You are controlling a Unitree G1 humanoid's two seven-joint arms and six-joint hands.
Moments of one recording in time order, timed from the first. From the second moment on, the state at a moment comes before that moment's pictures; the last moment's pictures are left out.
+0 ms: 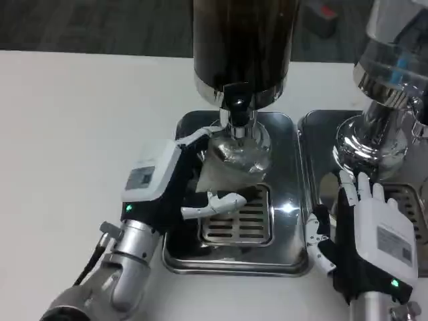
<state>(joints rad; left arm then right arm) -0.54 0.25 -0.45 1.16 0.73 -0.71 0.78 0.21 -0.04 0.39 -0.16 -0.98 0.48 -0.33</state>
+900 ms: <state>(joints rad) -0.53 0.27 -0.50 1.18 0.74 -0.68 0.82 0.21 -0.04 0.39 -0.17 -0.97 0.49 -0.32</state>
